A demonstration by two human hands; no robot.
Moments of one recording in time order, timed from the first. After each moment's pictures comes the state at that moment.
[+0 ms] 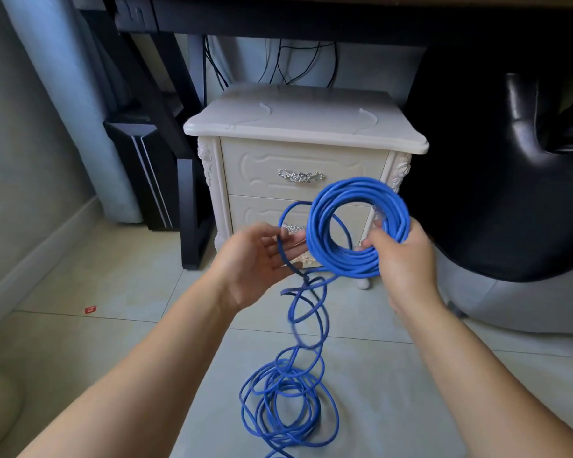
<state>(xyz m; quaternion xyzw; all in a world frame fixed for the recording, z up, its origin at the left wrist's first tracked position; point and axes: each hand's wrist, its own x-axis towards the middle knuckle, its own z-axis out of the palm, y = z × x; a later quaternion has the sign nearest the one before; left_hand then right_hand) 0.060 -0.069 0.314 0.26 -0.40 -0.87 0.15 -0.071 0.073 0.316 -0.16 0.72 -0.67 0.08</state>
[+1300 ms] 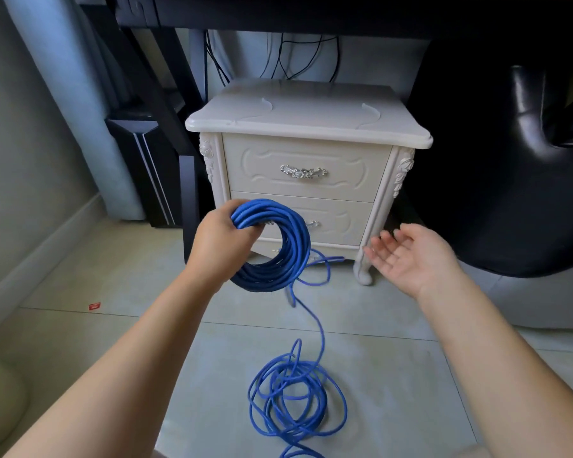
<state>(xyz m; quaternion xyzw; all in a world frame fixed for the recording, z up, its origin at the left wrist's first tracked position) 0.077 -0.089 0.317 0.36 -0.75 -0.46 0.31 -0.103 0.075 0.315 0.10 0.49 -0.80 0.34</state>
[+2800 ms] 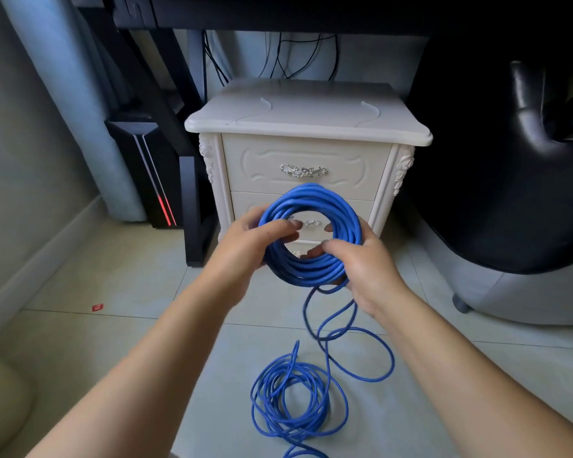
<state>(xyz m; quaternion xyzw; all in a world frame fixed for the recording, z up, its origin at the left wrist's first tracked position) 0.074 -0.059 0.329 0.28 -0.62 -0.69 0.24 -0.041 0.052 0.311 -0.19 0.65 -0.67 0.30</state>
